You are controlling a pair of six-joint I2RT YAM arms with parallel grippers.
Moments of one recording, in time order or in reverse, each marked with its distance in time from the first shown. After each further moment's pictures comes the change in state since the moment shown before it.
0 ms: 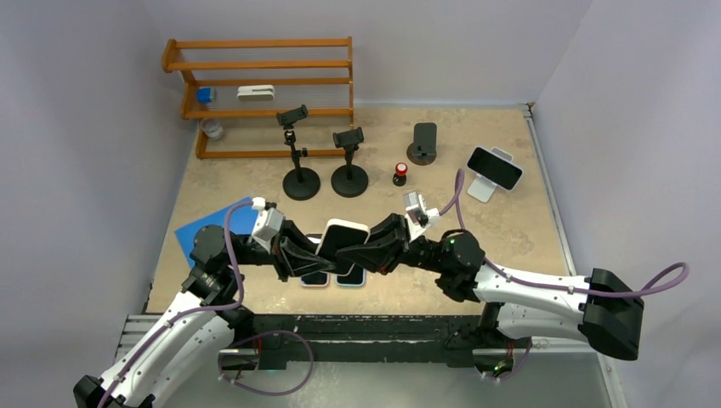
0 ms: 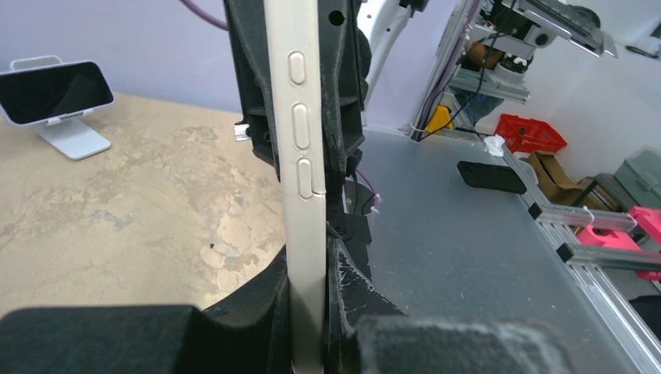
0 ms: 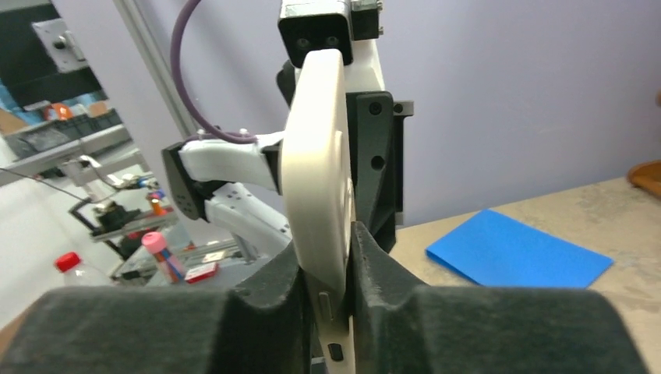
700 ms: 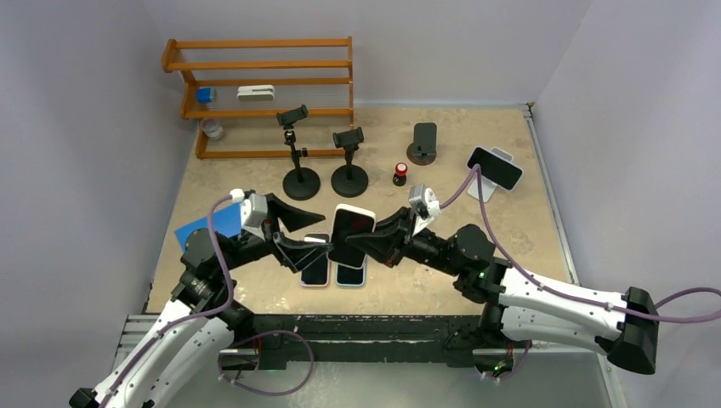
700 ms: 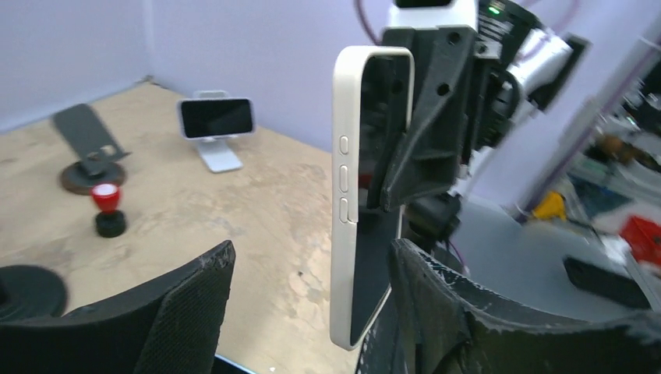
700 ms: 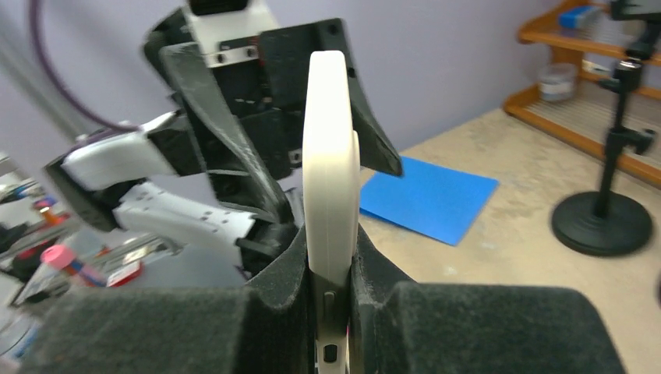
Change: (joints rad) left arm -0.003 -0.067 0.040 -0.145 -0.344 0.058; right arm 0.003 -0.181 0.072 -0.457 0.178 -0.130
